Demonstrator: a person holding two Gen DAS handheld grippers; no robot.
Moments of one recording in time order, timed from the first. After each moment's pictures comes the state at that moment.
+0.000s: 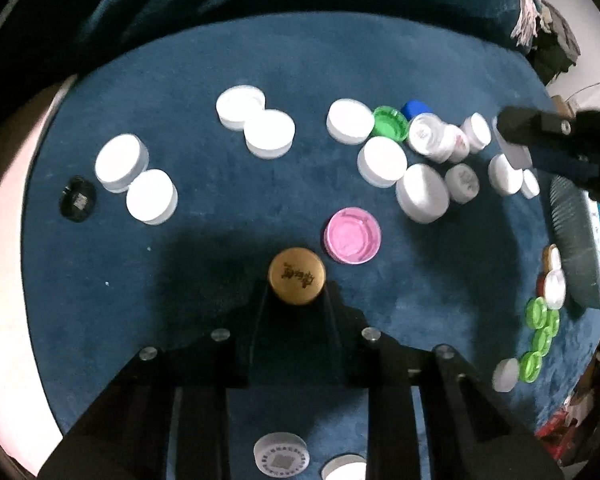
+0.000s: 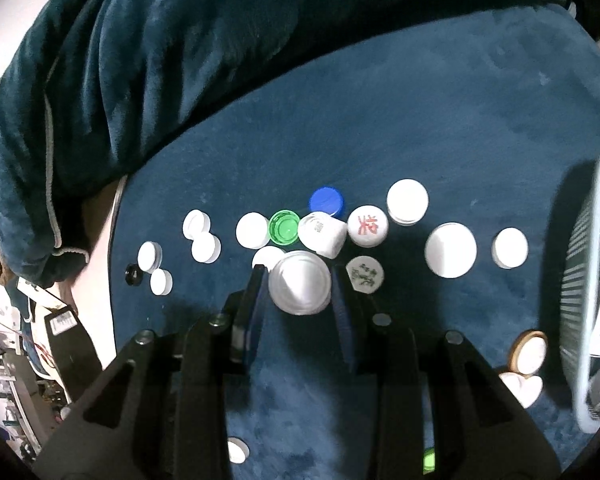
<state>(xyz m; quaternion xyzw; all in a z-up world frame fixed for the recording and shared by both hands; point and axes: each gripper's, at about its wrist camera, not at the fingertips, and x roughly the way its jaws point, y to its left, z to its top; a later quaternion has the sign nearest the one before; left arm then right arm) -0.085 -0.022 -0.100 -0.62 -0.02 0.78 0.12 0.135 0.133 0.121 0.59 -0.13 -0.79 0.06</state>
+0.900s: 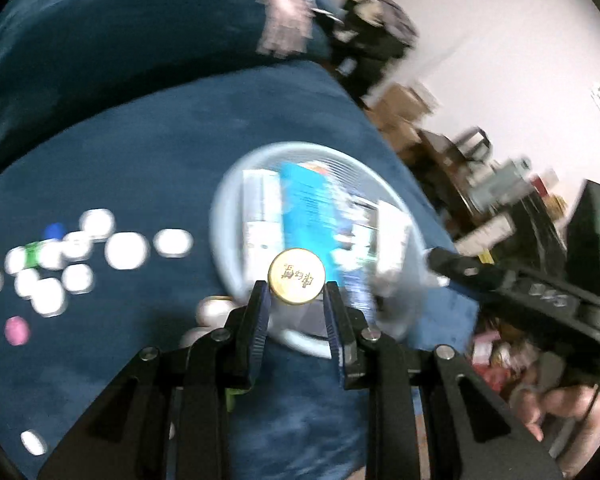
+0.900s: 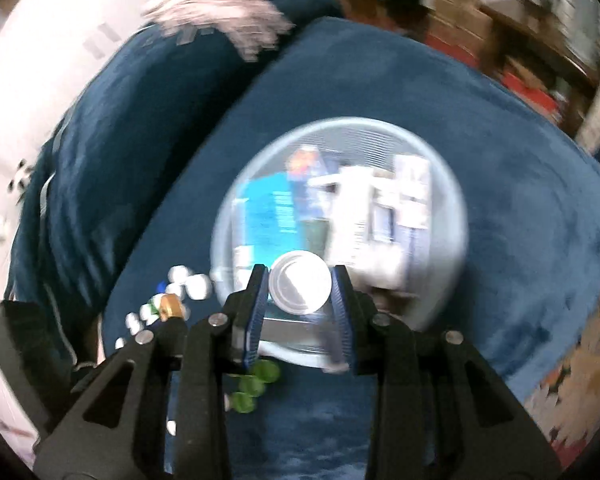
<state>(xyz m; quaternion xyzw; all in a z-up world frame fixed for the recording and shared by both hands) -0.015 0.236 0.037 -0.52 -0.04 0.76 0.38 0.307 0.397 0.216 0.47 -0.30 -0.82 -0.16</state>
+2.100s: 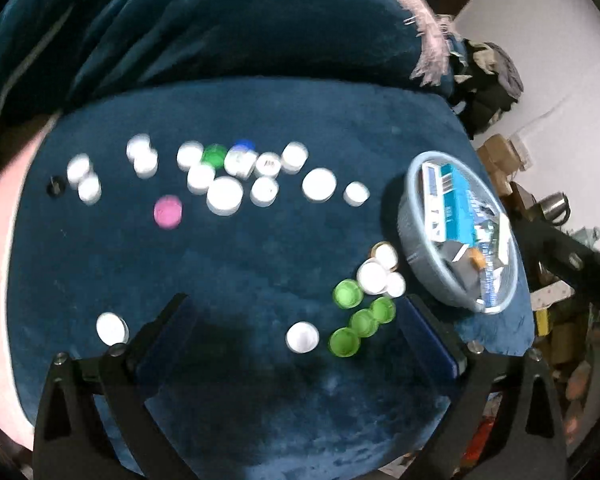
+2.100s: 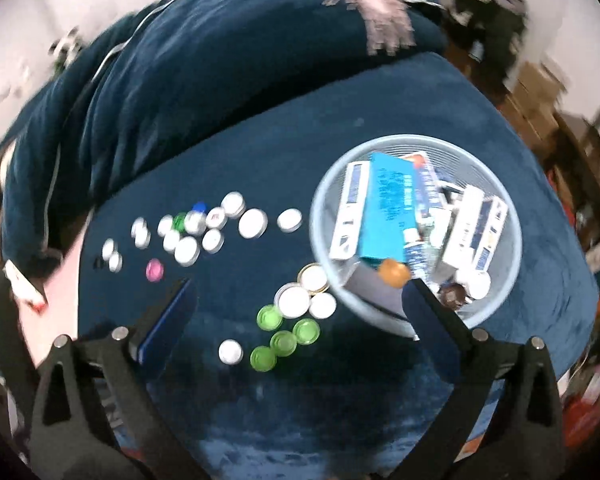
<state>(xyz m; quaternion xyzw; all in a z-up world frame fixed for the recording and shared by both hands) 0.016 0.061 -0.003 -0.56 -0.11 0.81 0.16 0.291 0.245 0.237 0.50 -0.07 -0.86 -0.05</state>
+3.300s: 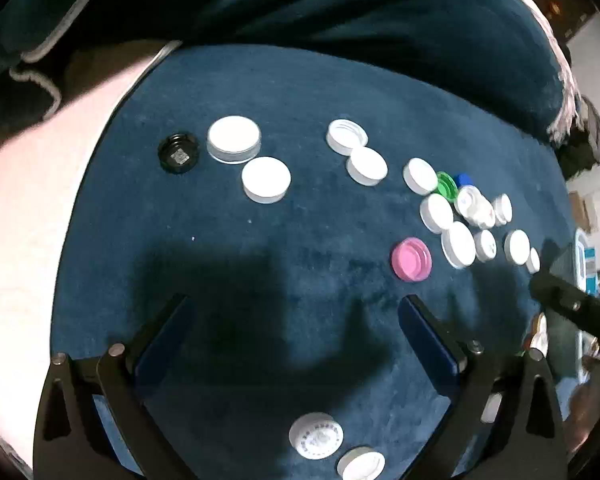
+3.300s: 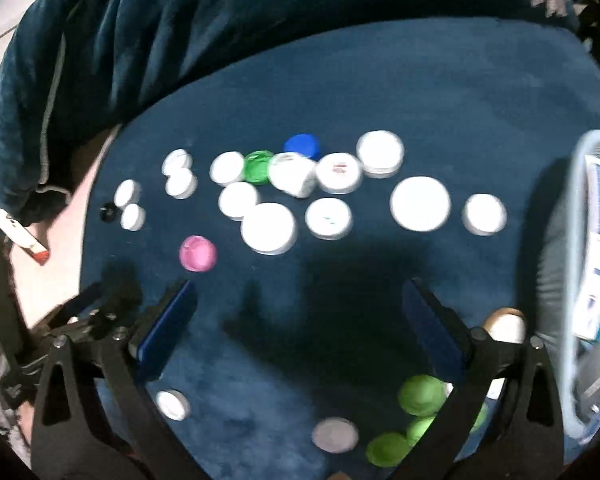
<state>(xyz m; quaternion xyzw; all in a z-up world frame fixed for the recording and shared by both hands) -0.065 -0.088 -0.100 -0.57 -0.15 0.81 0.03 0.173 0.136 0.107 0.60 -0.07 -0.79 0.09</state>
